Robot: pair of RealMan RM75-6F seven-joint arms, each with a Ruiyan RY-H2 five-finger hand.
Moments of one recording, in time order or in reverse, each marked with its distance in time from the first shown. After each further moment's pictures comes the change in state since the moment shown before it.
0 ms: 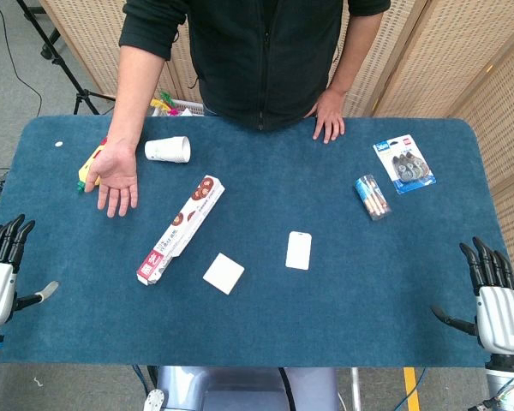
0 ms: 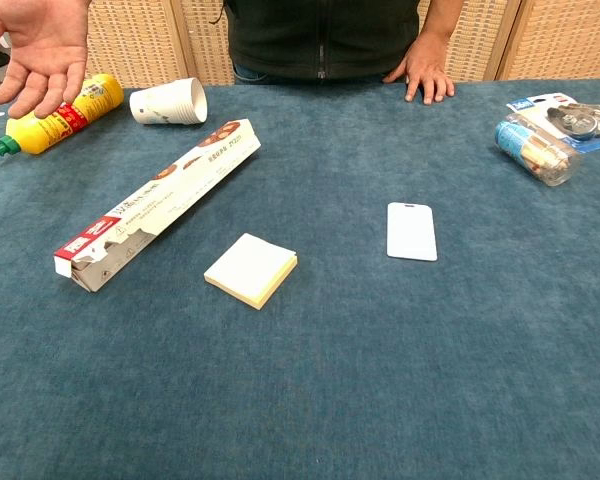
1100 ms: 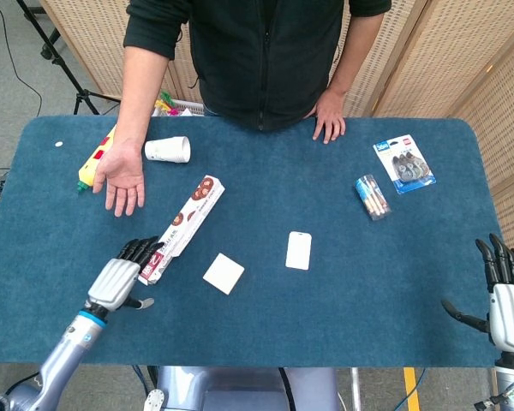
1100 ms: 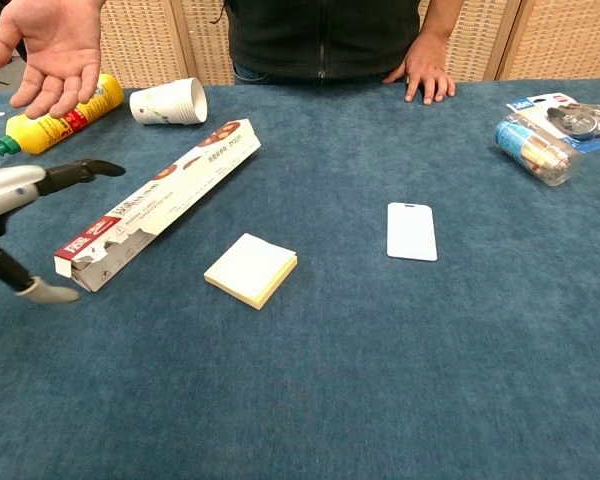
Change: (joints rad) left arm -0.276 -0.249 0.008 0.017 -0.101 -0.504 0.133; right arm -0.005 0.006 0.026 0.014 0.038 0.010 0.011
